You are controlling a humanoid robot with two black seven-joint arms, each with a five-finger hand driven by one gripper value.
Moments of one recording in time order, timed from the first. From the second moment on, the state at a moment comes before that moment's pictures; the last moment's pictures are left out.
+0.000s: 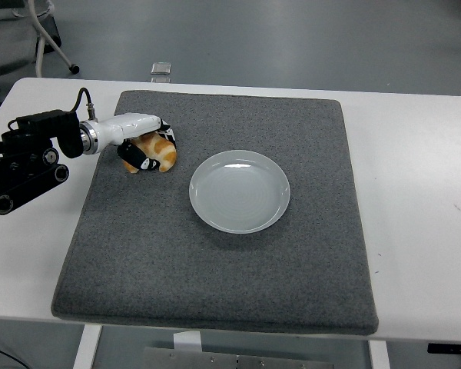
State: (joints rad) left arm -0.92 0.58 -0.34 -1.01 1.49 -0.07 -0.16; right arm 0.06 0.00 -0.15 0.13 0.03 -0.02 -0.06
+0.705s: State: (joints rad) left arm -1.19 0.75 -0.36 -1.15 1.38 -0.12 -0.17; right arm 0.06 0.00 -0.15 0.13 0.03 -0.02 -0.06
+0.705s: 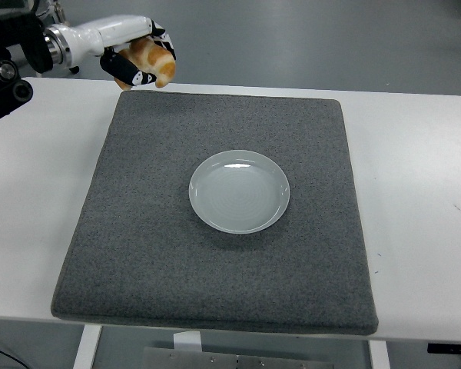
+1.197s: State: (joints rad) left arm -1.23 0.76 -0.35 -1.25 1.36 -0.14 -0.21; right arm 0.06 0.00 -0.15 0.13 0.03 -0.02 -0.06
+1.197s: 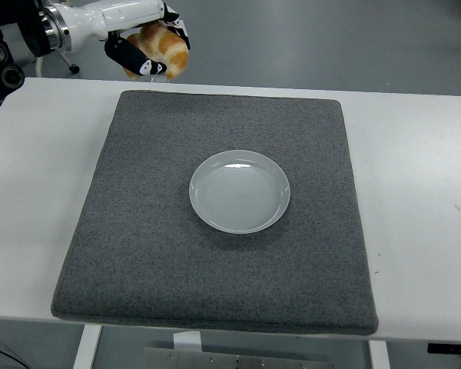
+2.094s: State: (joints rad) left arm -1.17 0.53 -0.20 -1.28 1.46 -0.08 -0.40; right arm 0.06 0.00 -0.15 0.13 0.03 -0.02 -0.06
